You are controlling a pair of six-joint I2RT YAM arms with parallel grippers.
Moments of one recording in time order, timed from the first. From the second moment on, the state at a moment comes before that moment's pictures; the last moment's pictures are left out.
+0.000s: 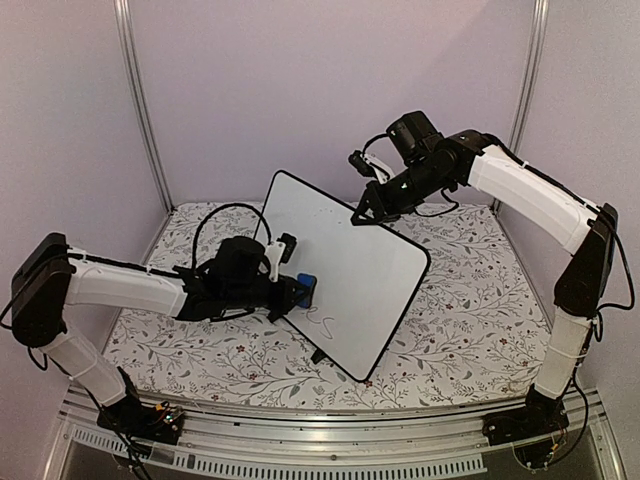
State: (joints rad) left arm -0.86 1.56 0.79 0.20 0.00 -0.40; right arm 0.71 1.87 1.94 -0.96 -0.38 0.17
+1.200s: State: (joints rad) left arm -0.90 1.64 0.57 0.37 0.06 -0.53; right arm 0.70 1.87 1.94 -0.96 -0.38 0.17
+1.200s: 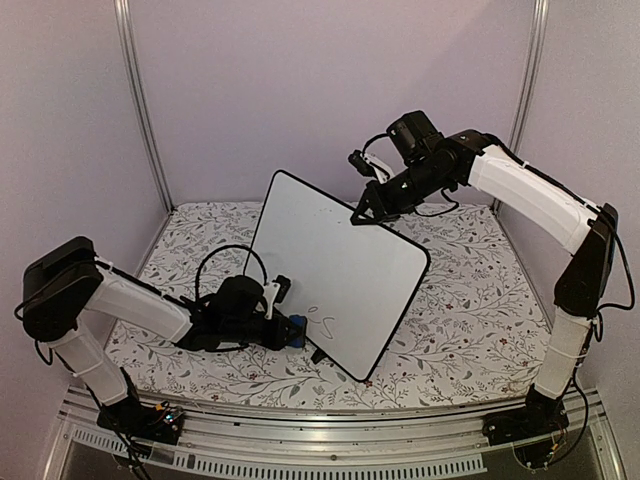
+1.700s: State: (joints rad) left arm -0.90 1.58 0.62 0.22 0.05 -0.48; right arm 0.71 1.87 1.94 -0.95 -0.40 0.16
